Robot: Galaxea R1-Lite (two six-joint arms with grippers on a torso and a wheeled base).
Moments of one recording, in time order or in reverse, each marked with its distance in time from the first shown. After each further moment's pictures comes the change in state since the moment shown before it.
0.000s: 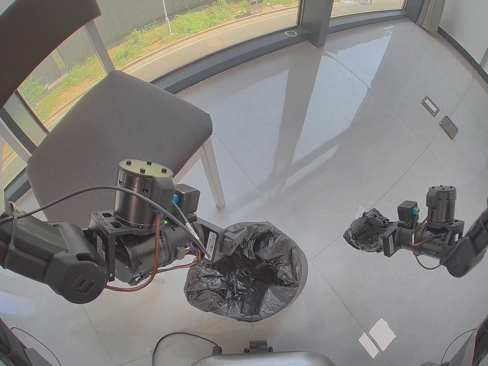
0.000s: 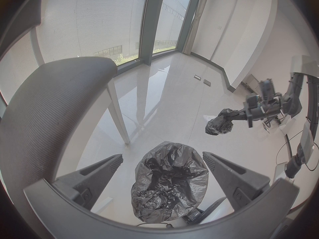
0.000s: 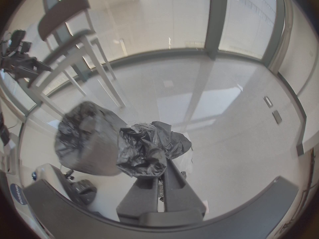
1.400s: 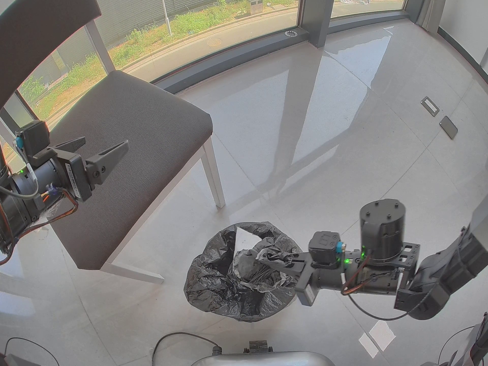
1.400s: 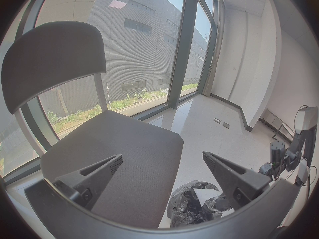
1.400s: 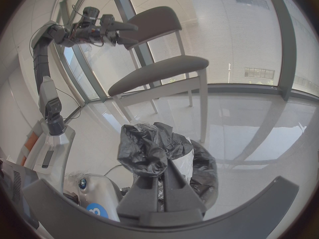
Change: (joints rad) left arm 0.341 -0.505 0.111 -0.019 -0.142 0.017; right arm 0.602 0.000 -0.105 -0.024 0.053 0.009
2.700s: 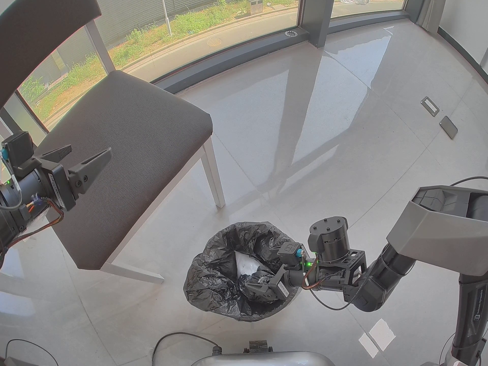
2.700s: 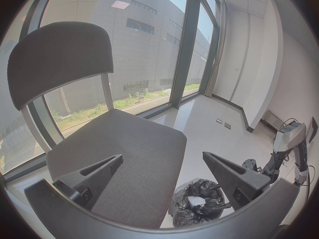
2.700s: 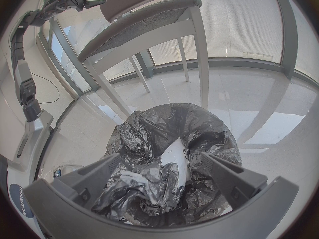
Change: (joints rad) left arm 0.067 -0.073 0.052 0.017 -0.046 -0.010; right arm -0.070 0.384 -0.220 -0.020 -0.002 0.005
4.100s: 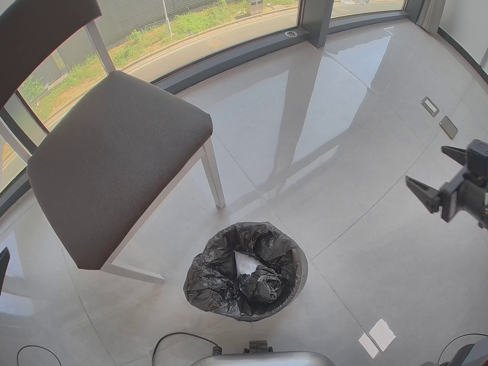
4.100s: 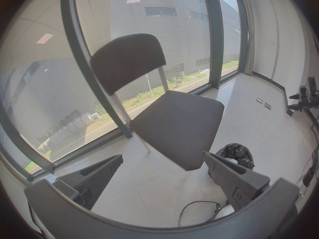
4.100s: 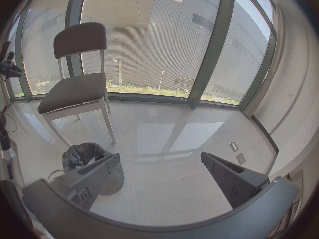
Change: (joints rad) left arm 0.080 -0.653 -0.053 0.883 0.381 0.040; right arm -0.234 -1.085 0.150 0.569 -0.449 -0.099
